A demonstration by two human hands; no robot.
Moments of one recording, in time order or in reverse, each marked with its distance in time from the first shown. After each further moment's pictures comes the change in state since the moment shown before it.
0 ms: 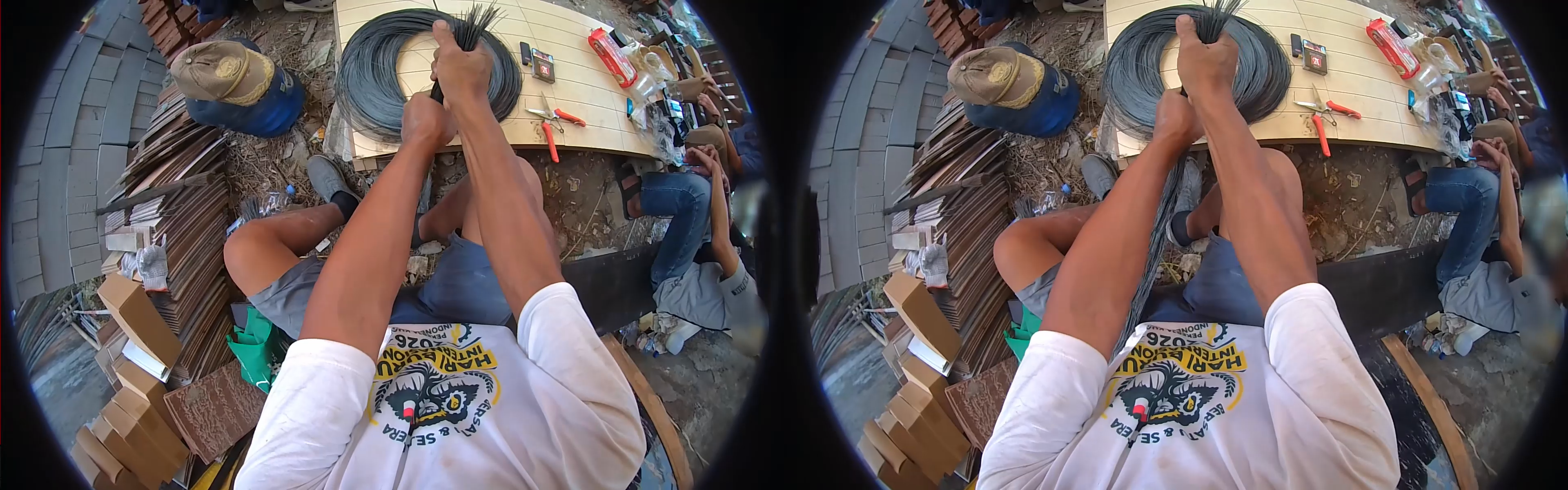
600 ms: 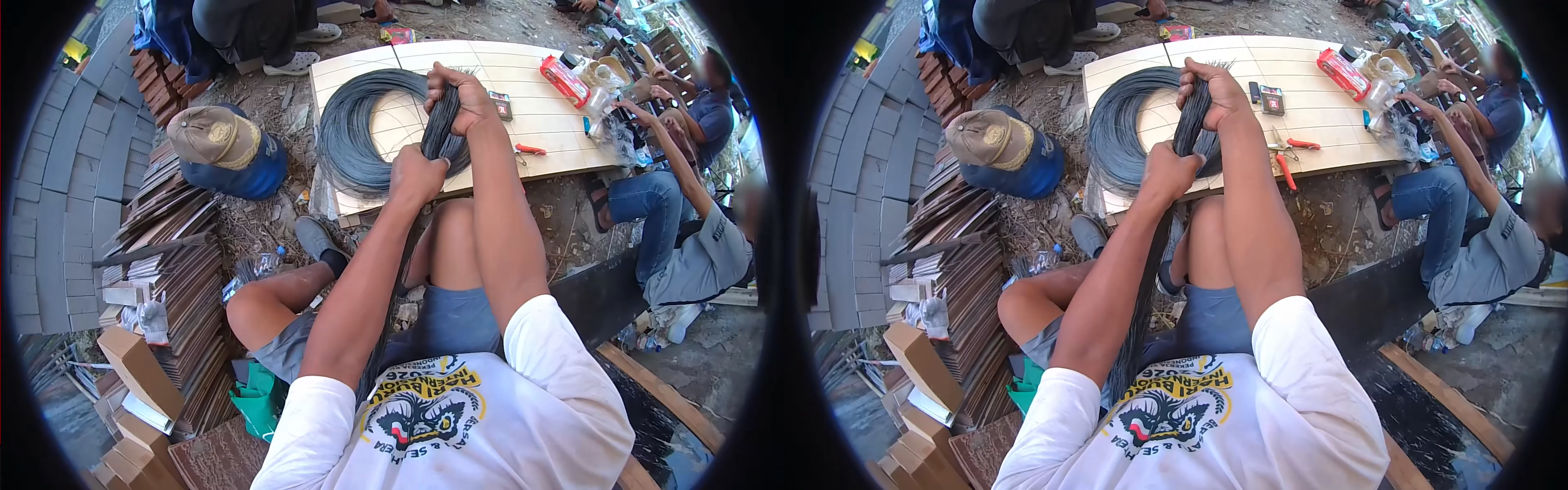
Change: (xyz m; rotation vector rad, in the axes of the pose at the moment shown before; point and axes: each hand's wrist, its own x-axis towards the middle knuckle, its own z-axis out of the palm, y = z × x) left_hand -0.041 0.039 -0.017 -0.107 -0.008 0.239; right_hand 0.063 -0.052 -0.047 0.442 -0.380 0.520
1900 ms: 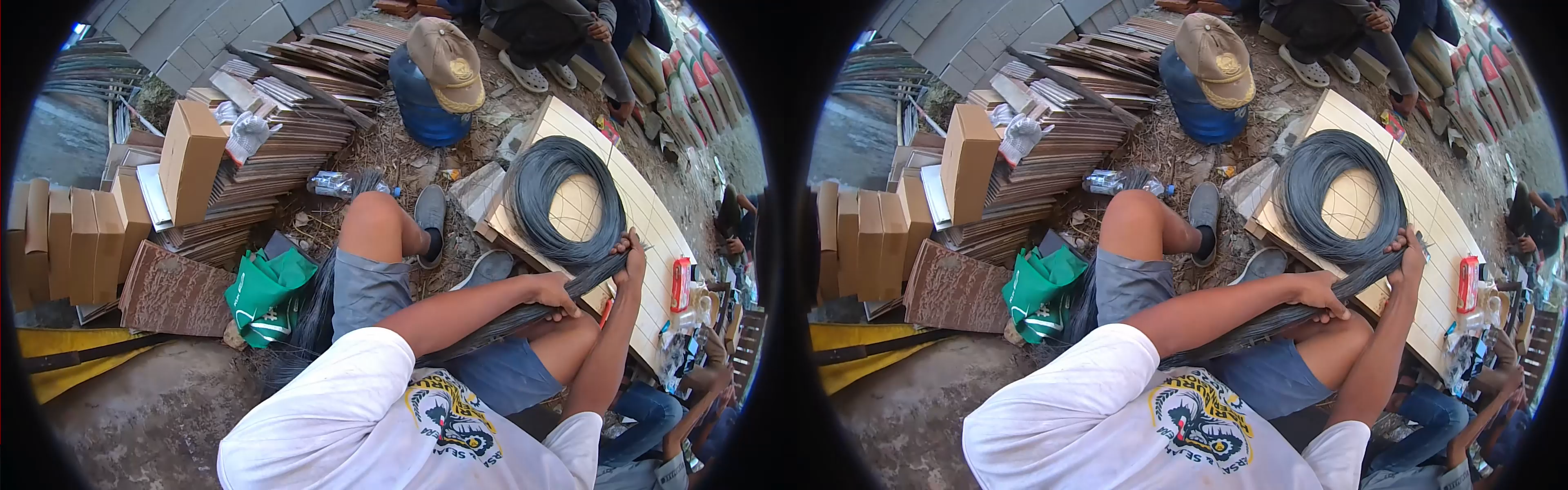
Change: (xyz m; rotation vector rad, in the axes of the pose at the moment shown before) left_hand -0.046 -0.060 0.020 -0.829 -0.684 -0.162; right_hand 0.016 0.004 -0.084 -0.459 0.199 0.017
